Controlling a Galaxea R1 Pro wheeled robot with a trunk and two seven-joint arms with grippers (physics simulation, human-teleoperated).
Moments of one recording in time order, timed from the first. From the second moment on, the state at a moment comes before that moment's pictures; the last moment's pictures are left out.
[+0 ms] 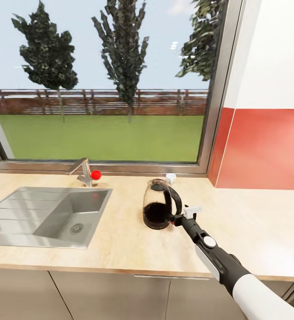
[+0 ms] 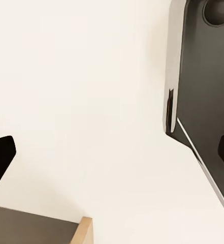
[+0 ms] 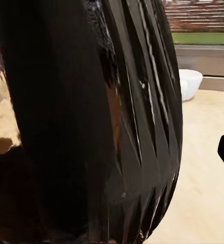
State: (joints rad) left arm 0.12 0.10 0.17 -0.06 -0.20 -0.18 0.14; right arm -0.66 -0.11 0.52 -0.75 -0.41 -0.25 0.03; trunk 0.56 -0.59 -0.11
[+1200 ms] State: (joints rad) left arm 0.12 0.10 0.17 -0.06 -0.20 -0.18 0.14; right arm -0.66 -0.11 0.52 -0.72 -0.41 -0.26 0.03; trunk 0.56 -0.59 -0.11
